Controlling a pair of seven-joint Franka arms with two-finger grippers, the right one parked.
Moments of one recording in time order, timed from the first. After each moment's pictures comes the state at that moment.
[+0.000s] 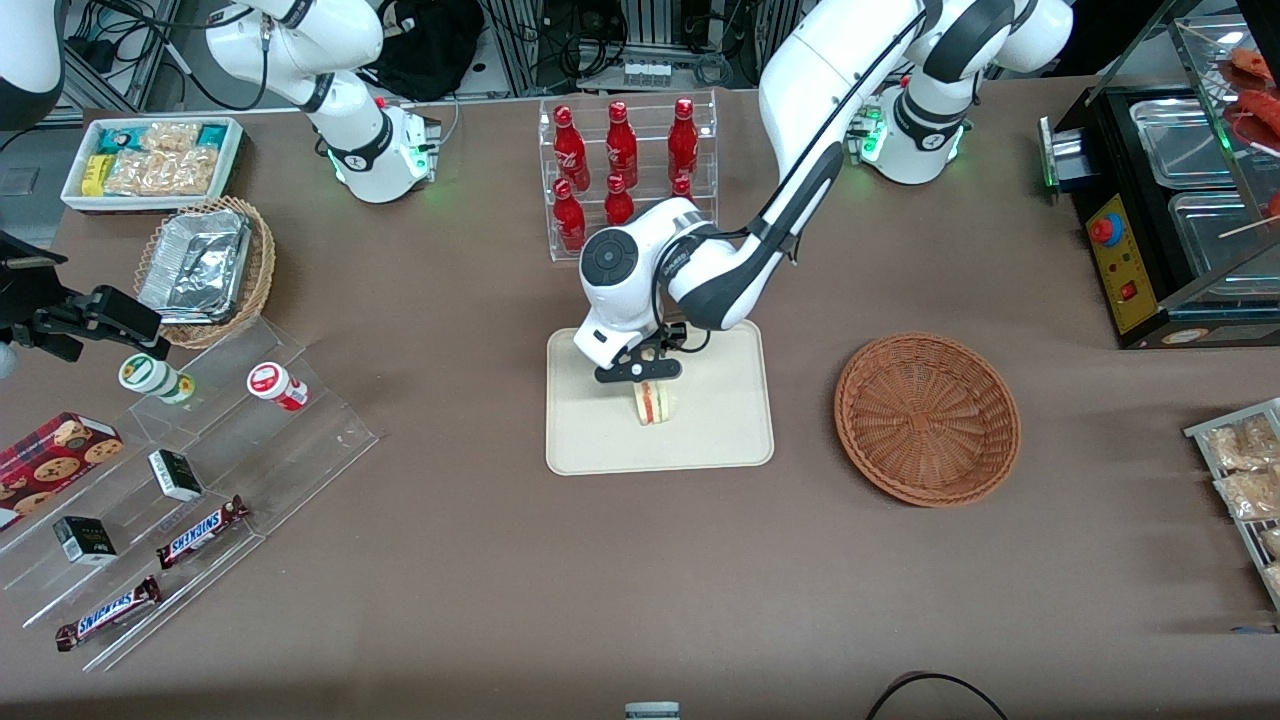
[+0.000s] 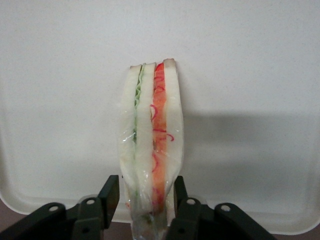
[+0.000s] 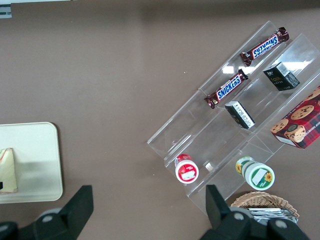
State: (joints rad) arm -0.73 0.73 -0.18 -1.48 0.14 2.09 -1.00
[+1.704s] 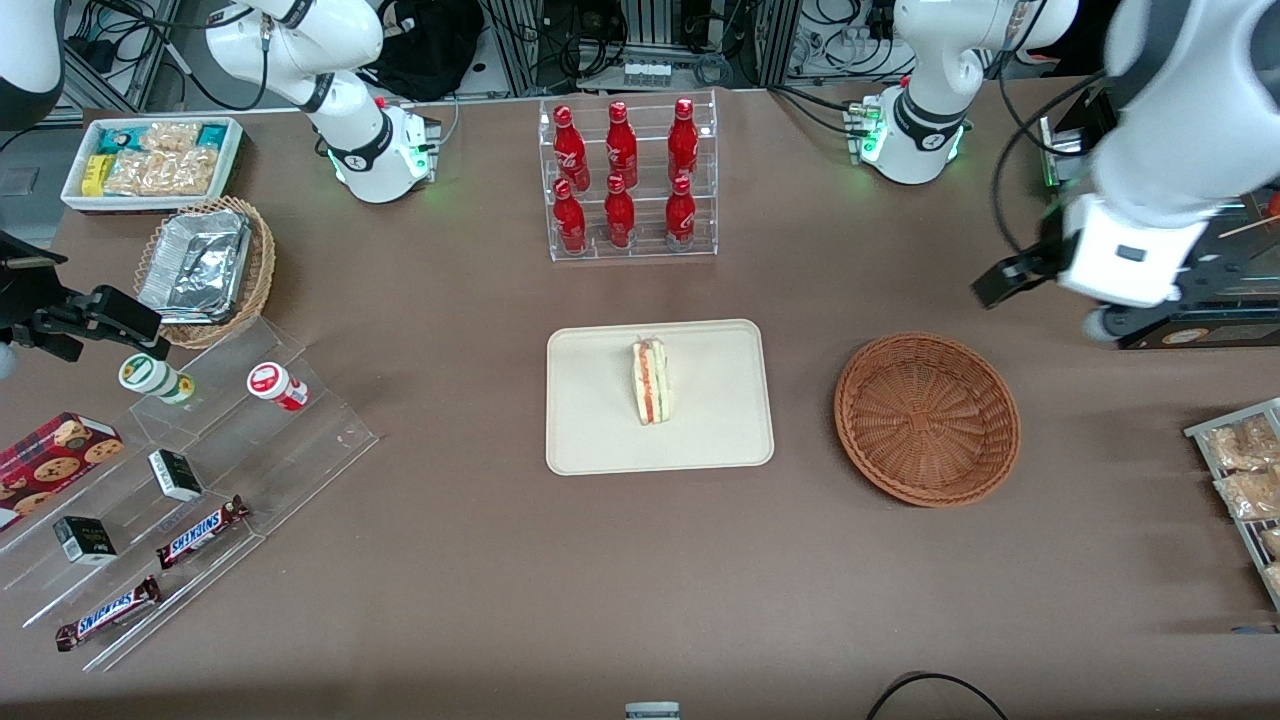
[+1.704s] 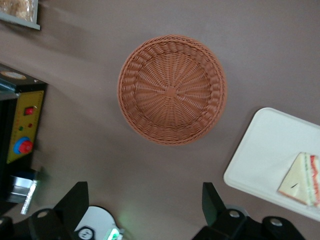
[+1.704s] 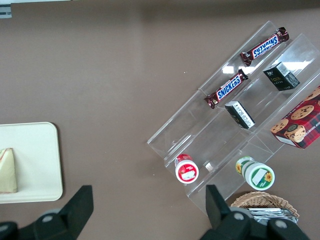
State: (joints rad) arm -0.06 0.07 -0.15 -1.49 0.07 1.40 -0.56
